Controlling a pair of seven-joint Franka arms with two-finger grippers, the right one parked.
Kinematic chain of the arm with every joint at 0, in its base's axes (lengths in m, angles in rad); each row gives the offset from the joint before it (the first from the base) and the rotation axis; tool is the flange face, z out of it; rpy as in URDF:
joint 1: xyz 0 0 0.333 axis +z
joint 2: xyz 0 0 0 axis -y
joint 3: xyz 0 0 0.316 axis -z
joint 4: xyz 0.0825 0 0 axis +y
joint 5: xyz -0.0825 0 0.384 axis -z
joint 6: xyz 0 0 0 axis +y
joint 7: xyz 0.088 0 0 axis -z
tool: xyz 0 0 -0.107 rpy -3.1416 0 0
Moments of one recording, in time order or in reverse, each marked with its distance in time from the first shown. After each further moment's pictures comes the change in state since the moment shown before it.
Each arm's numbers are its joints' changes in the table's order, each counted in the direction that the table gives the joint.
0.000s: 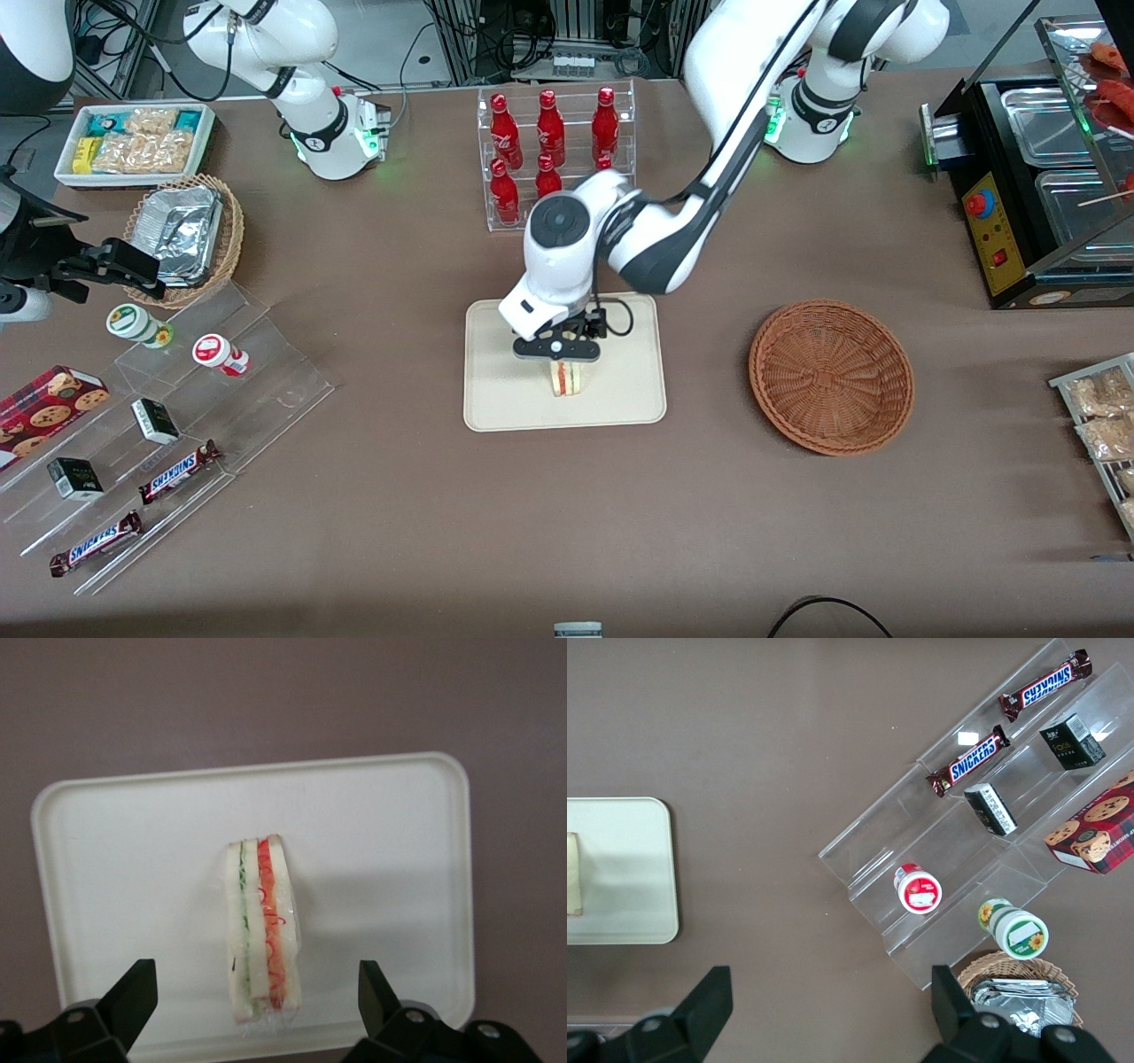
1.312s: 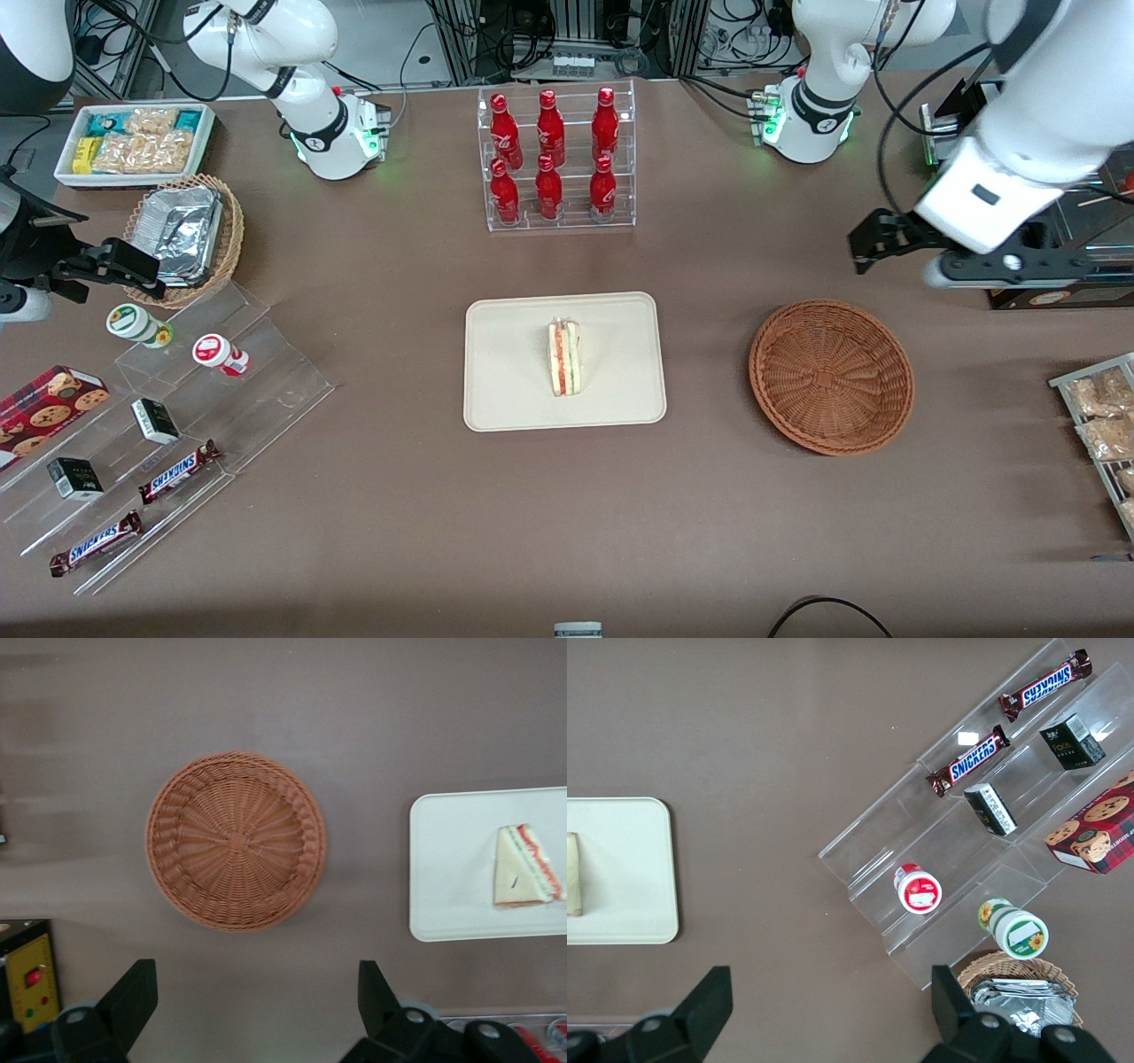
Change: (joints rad) arm 0.569 0.590 -0.016 0.139 0.005 0.562 0.587
